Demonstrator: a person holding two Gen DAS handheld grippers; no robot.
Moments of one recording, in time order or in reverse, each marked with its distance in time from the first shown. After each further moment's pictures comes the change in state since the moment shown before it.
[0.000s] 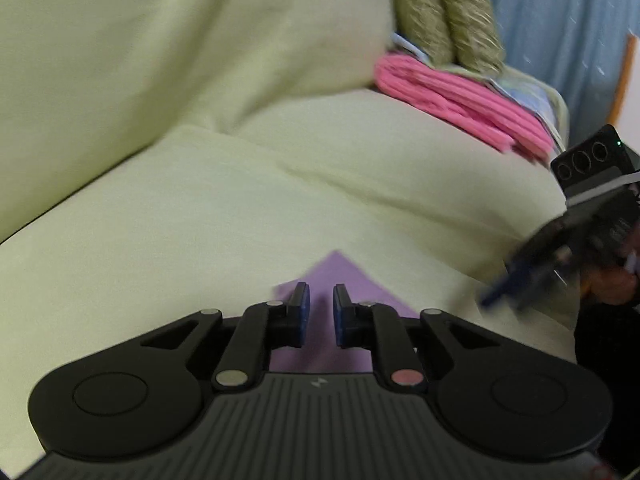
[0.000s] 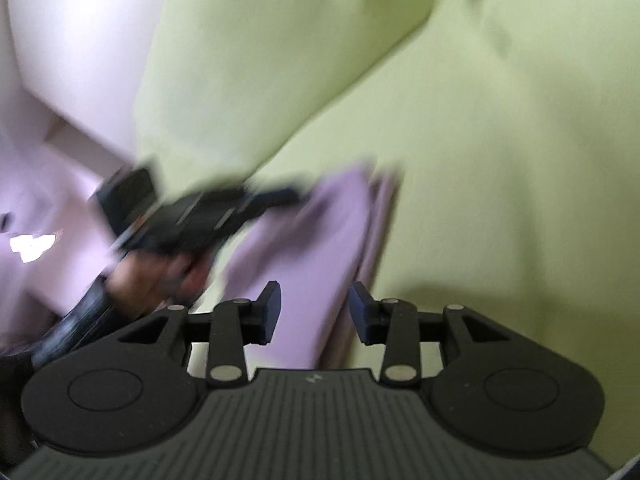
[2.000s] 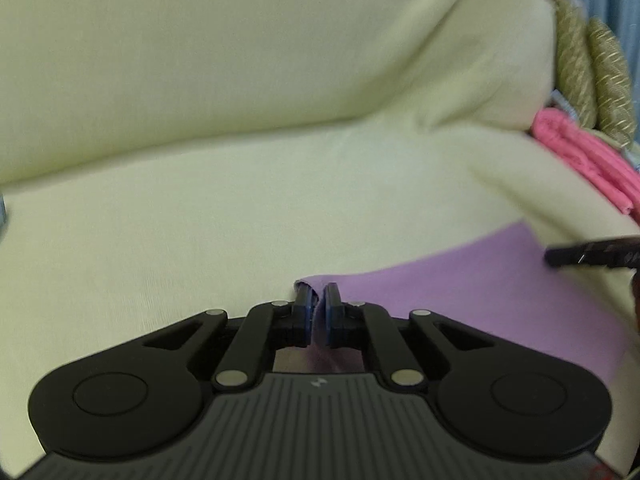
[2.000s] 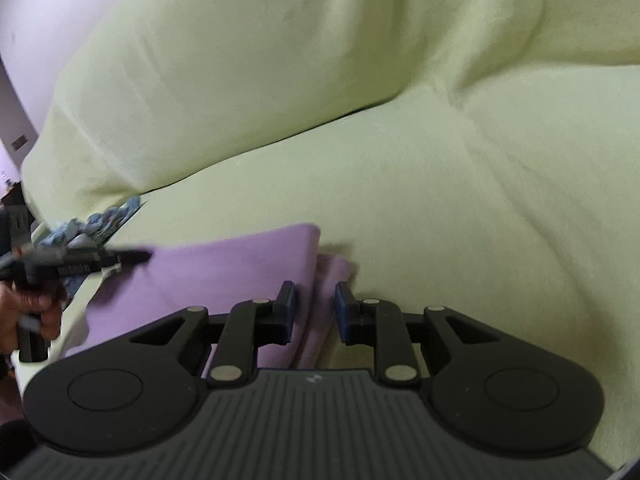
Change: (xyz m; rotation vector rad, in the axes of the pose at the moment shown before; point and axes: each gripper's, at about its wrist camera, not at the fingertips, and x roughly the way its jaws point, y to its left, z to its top) left arm -0.056 0.087 -0.089 -0.325 -0.091 0.303; right arm 0.063 0.056 -0.009 -0.220 -0.136 -0.334
